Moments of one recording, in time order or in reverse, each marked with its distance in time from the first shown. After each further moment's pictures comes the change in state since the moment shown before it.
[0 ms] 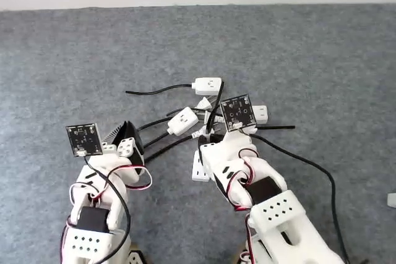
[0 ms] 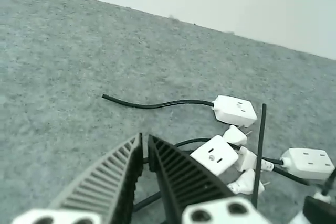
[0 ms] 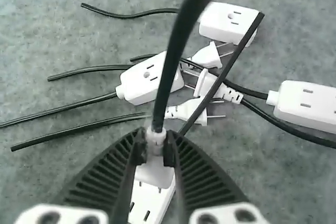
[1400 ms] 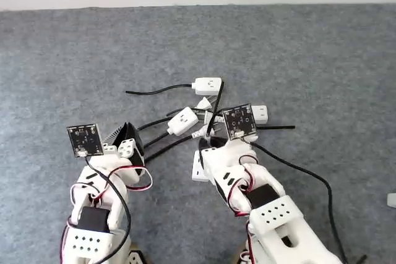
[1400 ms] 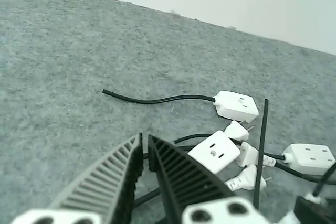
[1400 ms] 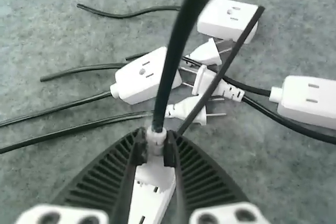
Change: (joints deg) left arm 0.1 0.0 0.9 0.0 0.0; right arm 0.2 0.1 8.4 -10.9 -0.2
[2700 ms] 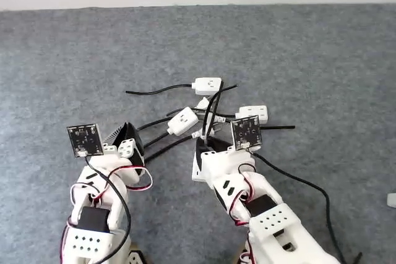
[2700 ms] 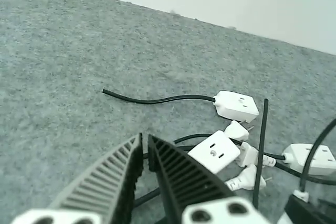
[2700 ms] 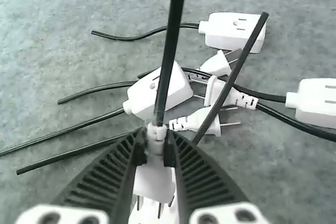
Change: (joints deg) left arm 0.0 0.0 0.0 0.0 0.0; right arm -1.4 -0.1 8.8 -16.4 -5.8
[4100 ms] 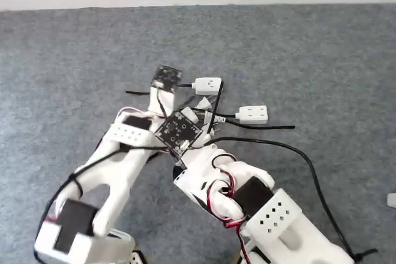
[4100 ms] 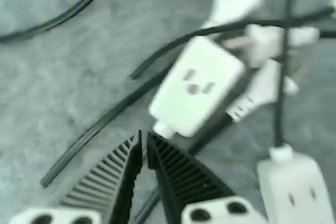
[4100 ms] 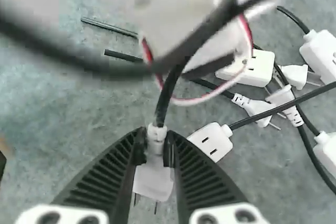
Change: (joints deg) left arm 11.1 79.5 -51.1 12.0 -22.2; right arm -16.6 0.0 -37.7 57.9 24.4
